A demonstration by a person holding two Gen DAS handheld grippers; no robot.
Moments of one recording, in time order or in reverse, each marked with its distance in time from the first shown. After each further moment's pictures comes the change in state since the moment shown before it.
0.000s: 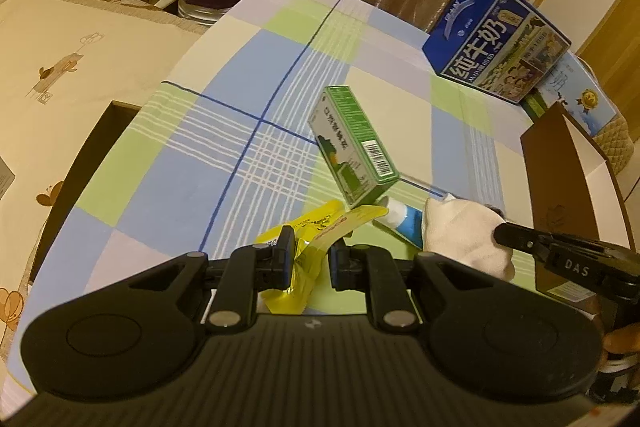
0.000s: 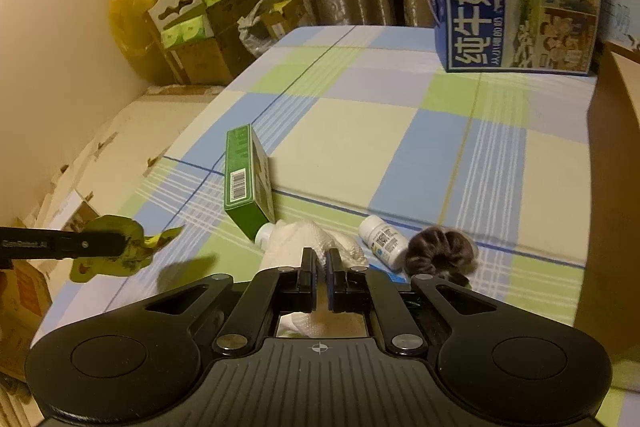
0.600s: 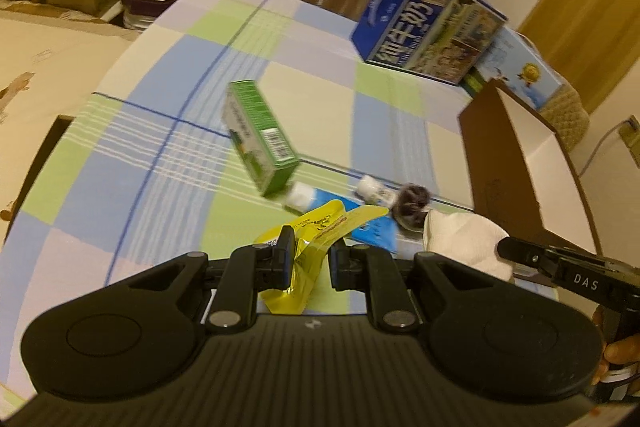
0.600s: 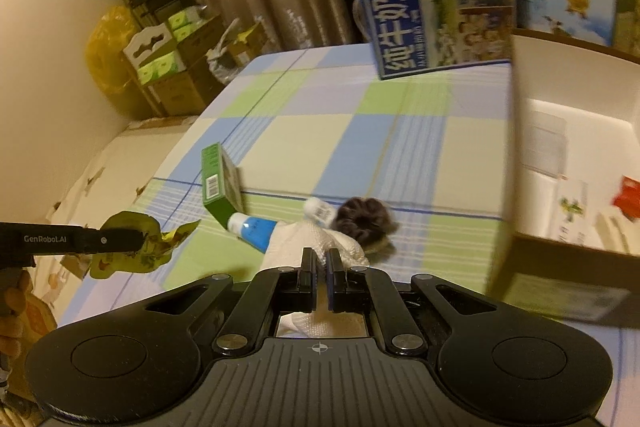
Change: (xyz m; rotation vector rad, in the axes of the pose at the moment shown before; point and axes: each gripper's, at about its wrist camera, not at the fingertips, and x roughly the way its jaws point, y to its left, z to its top) left arm -0.016 -0.060 -0.013 0.091 0.006 -0.125; right arm -0.091 -0.038 -0.031 0.115 -0.068 -0.053
